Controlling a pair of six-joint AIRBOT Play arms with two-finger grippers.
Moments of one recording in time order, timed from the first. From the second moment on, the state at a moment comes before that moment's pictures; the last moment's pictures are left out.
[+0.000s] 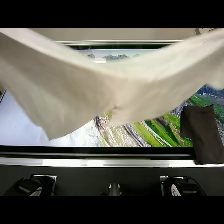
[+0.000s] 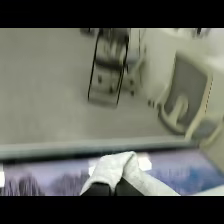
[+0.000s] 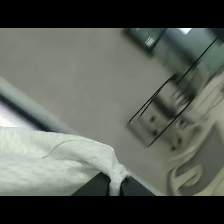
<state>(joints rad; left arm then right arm) -0.32 -0.76 1.72 1.47 -0.89 -1.73 -0.03 -0.70 1.56 -1.35 0.86 0.87</state>
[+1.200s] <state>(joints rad) -0.29 -1.22 1.89 1.78 -1.11 -1.76 -0.03 -1.22 1.85 -1.48 0.99 0.96</state>
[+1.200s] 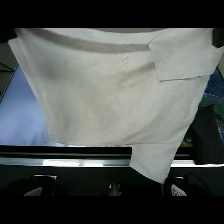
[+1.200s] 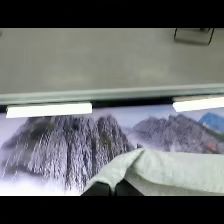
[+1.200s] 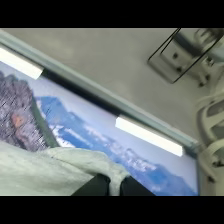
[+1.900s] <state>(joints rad) -0.13 -1.83 1.89 1.47 -1.37 -1.79 -0.04 -1.74 1.85 -1.16 1.06 1.17</state>
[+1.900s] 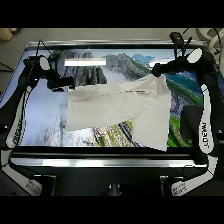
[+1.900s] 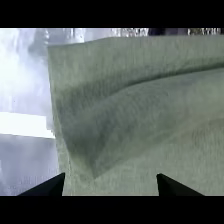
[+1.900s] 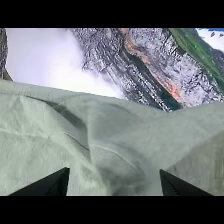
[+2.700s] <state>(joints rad) 0.03 -1.45 1.02 1.22 -1.32 -1.57 -0.28 -1.70 1.76 -1.25 1.54 1.00</state>
